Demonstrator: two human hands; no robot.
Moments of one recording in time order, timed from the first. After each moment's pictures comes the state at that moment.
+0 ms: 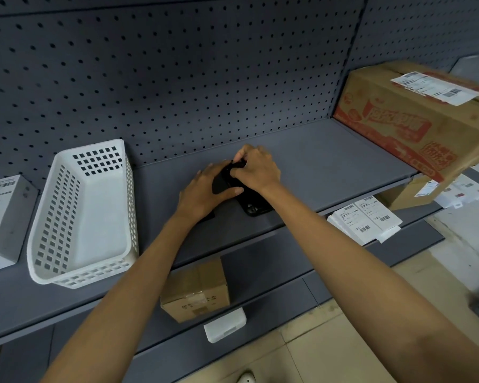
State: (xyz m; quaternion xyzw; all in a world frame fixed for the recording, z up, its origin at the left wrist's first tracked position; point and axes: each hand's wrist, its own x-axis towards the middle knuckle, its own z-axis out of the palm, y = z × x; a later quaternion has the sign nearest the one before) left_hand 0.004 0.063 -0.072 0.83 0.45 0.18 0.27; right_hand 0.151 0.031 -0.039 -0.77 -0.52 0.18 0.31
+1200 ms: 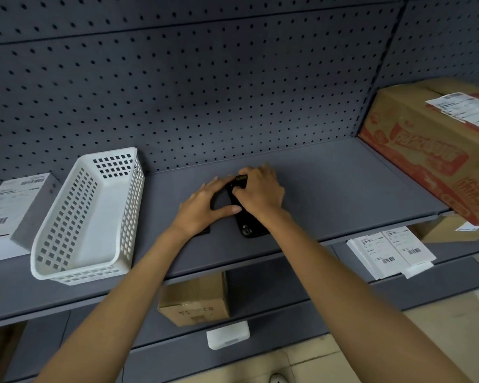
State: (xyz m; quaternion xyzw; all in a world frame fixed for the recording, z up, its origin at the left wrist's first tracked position) left_hand 0.004 0.058 -0.067 0.83 0.46 0.17 0.27; right_hand 0.160 0.030 -0.040 -0.76 -0.58 0.13 0.25
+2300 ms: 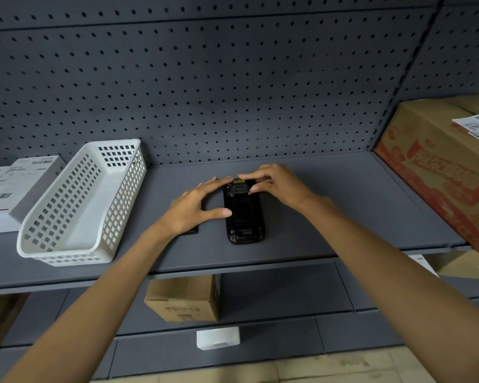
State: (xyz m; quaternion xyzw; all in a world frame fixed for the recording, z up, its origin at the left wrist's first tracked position) left_hand 0.006 0.057 -0.063 0.83 0.46 0.16 0.28; right_hand 0.252 0.069 -0.051 -0.51 -0.76 0.29 0.27
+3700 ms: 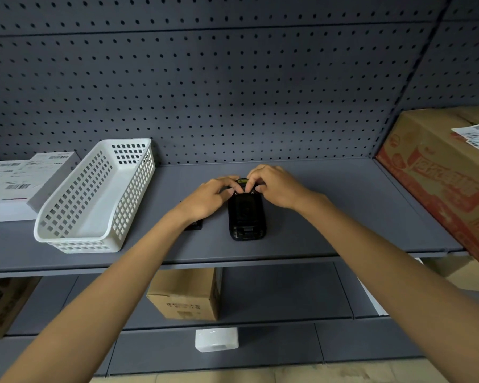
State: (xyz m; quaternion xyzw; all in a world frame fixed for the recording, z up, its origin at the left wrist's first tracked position) left_hand 0.036 0.052 -0.041 0.78 0.48 0.20 0.35; right_hand 0.235 0.057 -0.032 -0.55 -0.80 0.18 0.17
